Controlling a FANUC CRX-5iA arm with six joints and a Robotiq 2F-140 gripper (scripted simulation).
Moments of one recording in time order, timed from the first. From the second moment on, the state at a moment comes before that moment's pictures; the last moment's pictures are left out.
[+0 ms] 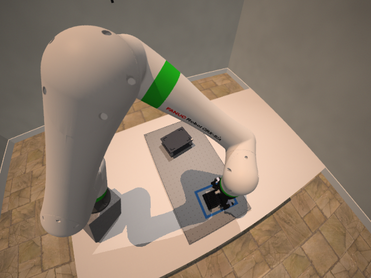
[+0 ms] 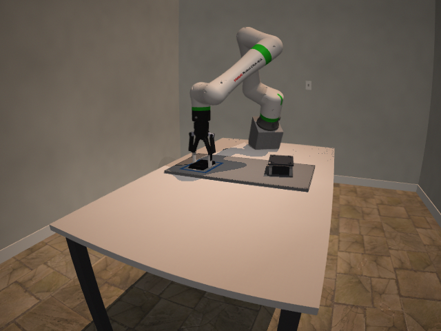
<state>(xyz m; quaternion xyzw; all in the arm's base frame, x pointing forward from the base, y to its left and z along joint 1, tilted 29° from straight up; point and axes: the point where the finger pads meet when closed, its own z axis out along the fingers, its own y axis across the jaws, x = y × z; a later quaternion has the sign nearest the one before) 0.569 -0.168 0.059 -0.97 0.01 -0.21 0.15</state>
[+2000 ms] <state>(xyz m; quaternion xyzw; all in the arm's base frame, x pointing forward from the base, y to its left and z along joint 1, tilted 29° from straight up) 0.544 -0.185 0.114 -0.97 0.01 -0.21 0.15</state>
